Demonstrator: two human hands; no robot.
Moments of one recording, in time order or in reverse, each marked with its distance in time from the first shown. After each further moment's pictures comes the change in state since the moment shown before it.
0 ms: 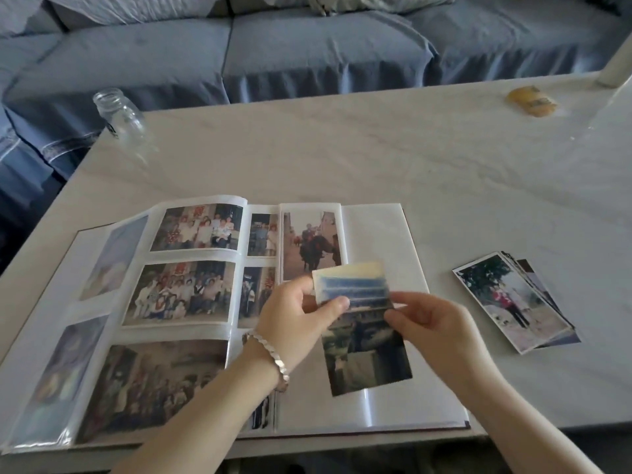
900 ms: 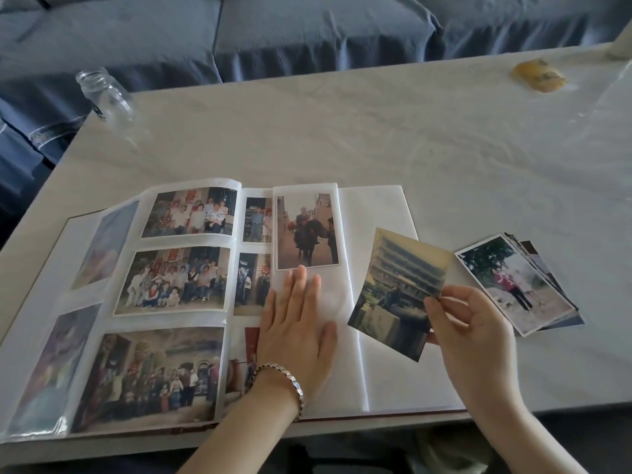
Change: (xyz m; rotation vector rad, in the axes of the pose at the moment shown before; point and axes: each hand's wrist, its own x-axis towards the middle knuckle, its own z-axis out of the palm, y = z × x) left_hand -0.016 -0.054 0.035 0.769 -0.023 0.087; right_hand -0.016 0.023 -0.003 0.042 0.371 -0.051
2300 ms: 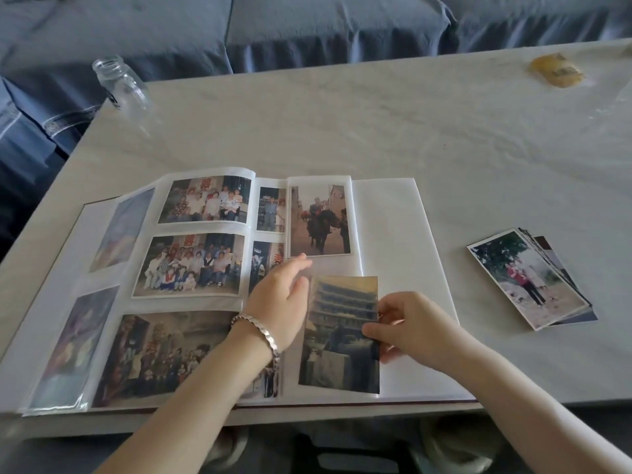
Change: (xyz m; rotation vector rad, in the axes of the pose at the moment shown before) left_hand 0.015 -0.024 -0.044 -0.534 -0.050 -0.134; right_hand 0.011 -0.019 0.038 -0.434 -0.785 0.273
